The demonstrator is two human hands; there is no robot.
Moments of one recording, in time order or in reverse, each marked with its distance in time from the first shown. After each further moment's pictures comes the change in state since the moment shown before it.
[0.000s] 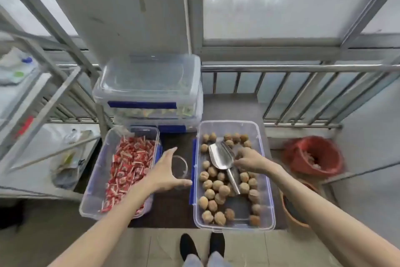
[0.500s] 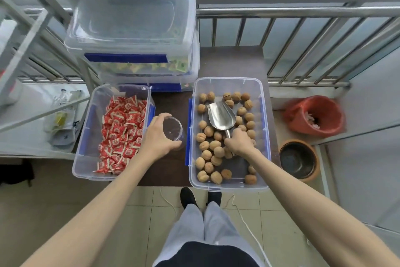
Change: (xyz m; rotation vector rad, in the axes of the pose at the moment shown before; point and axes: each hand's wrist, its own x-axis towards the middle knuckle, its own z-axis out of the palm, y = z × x) left_hand 0.015 -0.014 0.031 -0.037 0.315 0.009; right_hand 0.008 0.017 0.077 -0.029 0.102 0.292
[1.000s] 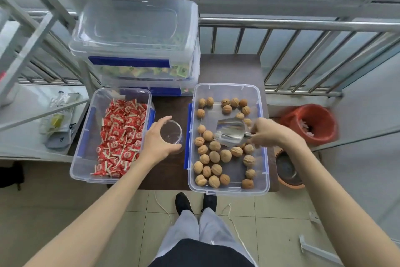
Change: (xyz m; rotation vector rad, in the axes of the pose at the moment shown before) left_hand -0.007 -0.003 0.002 -0.171 0.018 -0.048; right_hand -0.039 0.002 -0.110 -0.218 -0.120 -0.104
